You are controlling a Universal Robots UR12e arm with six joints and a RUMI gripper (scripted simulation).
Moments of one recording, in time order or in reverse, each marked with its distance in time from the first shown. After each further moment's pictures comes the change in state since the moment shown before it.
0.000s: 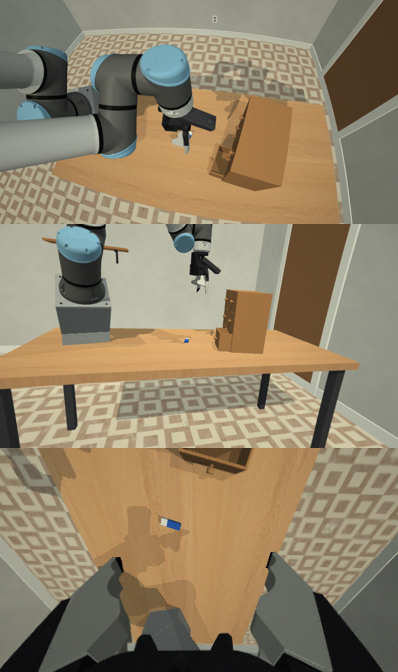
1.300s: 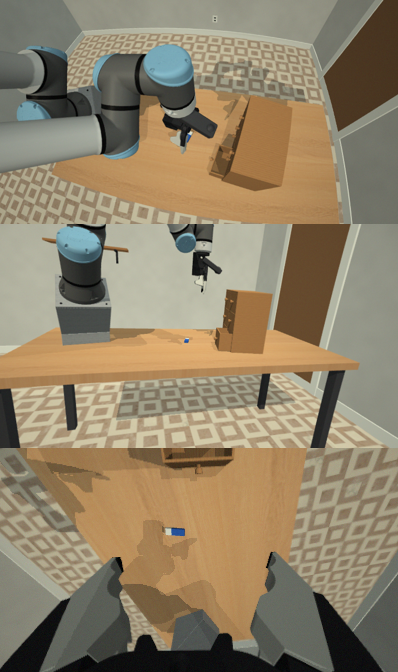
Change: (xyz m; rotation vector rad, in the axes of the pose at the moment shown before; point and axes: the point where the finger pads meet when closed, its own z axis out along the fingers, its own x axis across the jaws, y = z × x) arm 0.005 -0.005 0.000 -0.004 0.004 0.256
